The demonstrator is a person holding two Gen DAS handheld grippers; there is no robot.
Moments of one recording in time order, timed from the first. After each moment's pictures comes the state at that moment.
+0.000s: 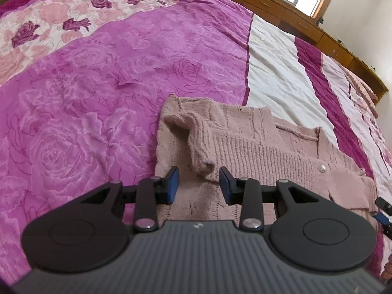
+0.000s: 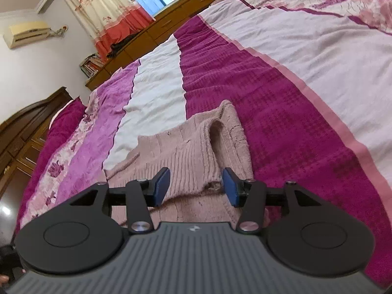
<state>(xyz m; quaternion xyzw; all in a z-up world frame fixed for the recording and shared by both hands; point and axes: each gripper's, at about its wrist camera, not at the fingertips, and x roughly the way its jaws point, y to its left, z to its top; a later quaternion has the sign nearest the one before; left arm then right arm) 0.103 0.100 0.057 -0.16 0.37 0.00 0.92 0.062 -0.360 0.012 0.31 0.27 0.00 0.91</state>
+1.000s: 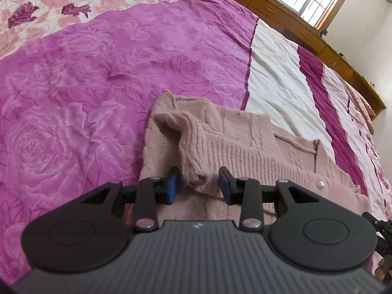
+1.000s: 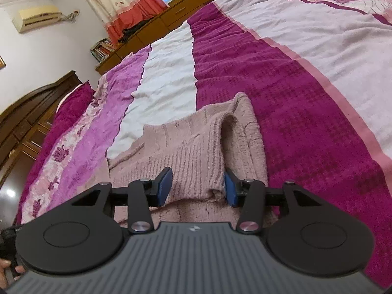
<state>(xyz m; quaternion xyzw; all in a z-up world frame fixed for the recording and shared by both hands) 0.125 0.096 0.041 -0.20 0.36 -0.01 0.91 0.090 -0.359 0.004 0.29 0.29 0.03 0.91</state>
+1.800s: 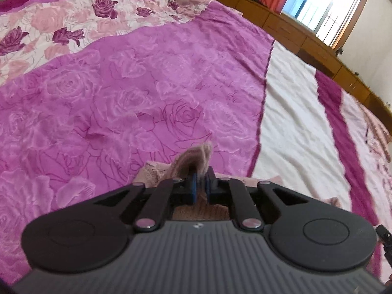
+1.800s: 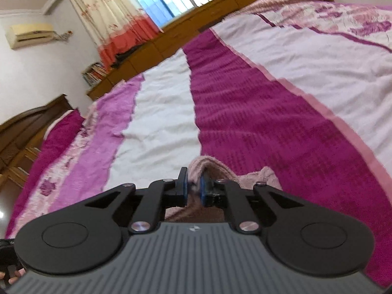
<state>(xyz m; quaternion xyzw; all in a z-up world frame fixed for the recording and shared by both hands) 0.218 0.094 0.056 -0.20 0.33 0.05 0.92 0.187 -0.360 0.028 0.29 0.24 -0.01 0.93</state>
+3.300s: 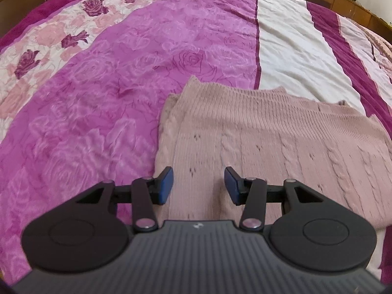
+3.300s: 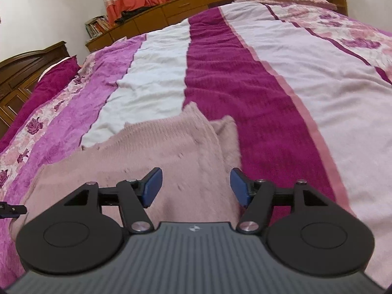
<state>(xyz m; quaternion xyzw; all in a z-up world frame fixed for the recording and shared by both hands) 0.134 0.062 0.066 -0.05 0.43 0.05 0.90 0.100 -0.361 0.030 0.18 0.31 0.00 0.93</state>
